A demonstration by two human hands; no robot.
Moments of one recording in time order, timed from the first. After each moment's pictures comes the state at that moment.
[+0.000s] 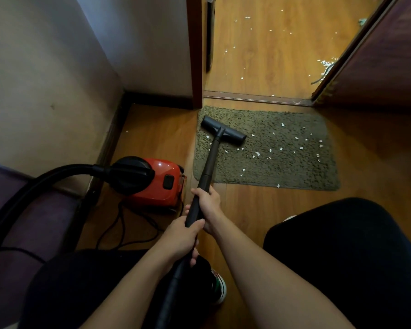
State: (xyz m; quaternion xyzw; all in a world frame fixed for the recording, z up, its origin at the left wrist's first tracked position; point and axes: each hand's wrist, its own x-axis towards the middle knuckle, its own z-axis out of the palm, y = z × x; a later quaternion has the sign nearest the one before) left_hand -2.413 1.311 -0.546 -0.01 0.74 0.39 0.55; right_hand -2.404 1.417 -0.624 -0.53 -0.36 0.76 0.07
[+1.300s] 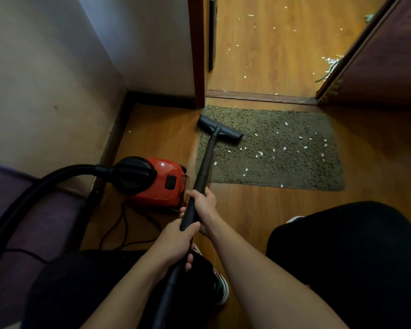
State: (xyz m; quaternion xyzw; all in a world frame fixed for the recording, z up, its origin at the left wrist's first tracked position) left_hand -2.416 1.303 -0.545 -0.02 0.75 0.39 0.54; right_hand -2.410 1.407 -0.626 -0.51 -0.36 0.78 0.05
